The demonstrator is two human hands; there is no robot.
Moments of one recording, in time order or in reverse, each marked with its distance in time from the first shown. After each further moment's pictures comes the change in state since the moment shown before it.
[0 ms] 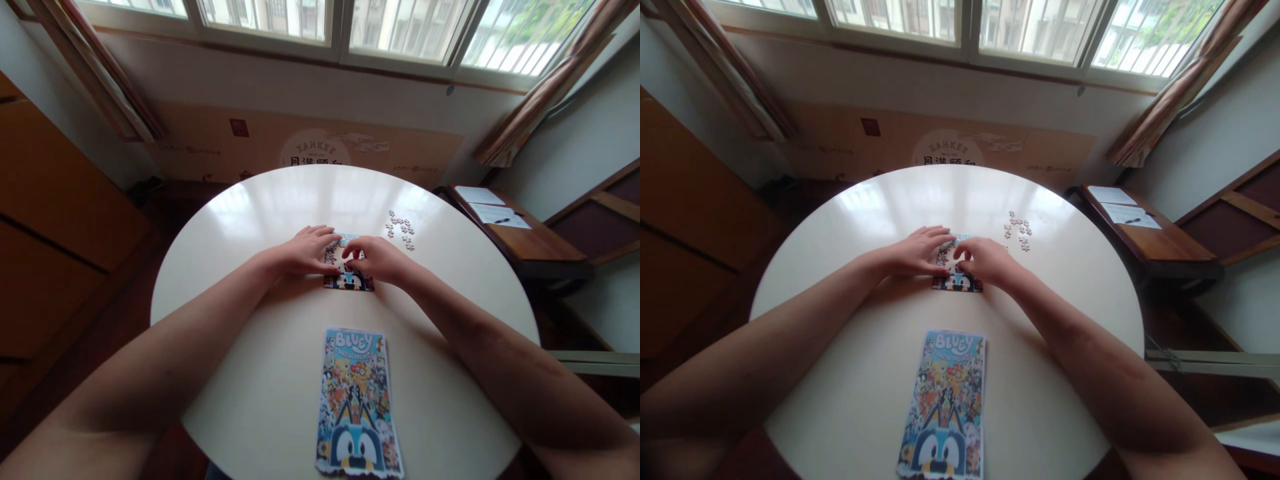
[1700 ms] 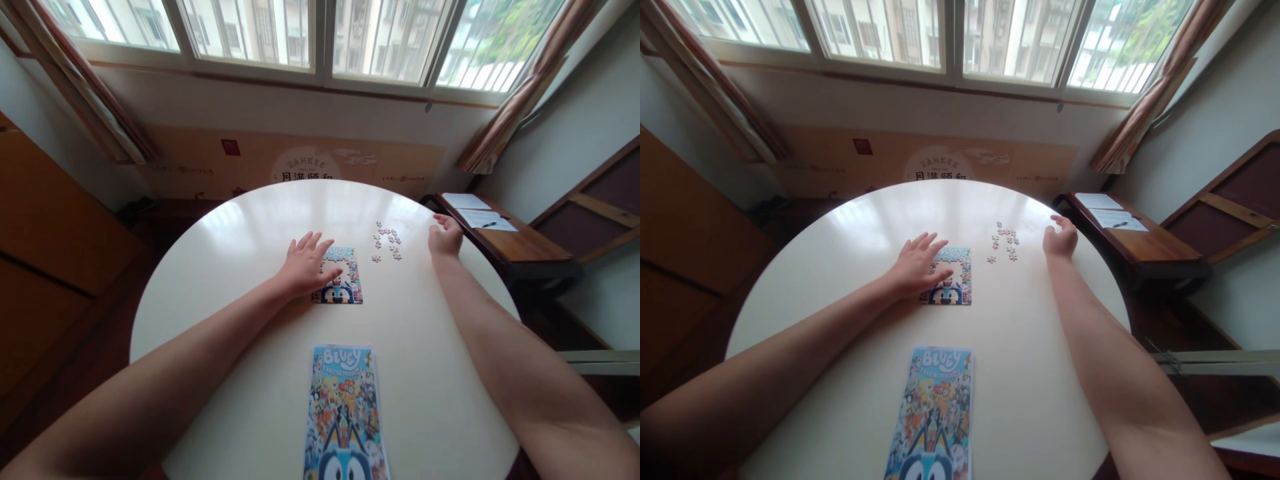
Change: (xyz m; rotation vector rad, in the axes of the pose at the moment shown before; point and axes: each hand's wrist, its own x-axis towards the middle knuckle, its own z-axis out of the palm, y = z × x) left_hand 0.009 0.036 0.012 -0.011 0.211 -0.257; right_hand -0.010 0.219 -0.055 0.119 1.200 0.530
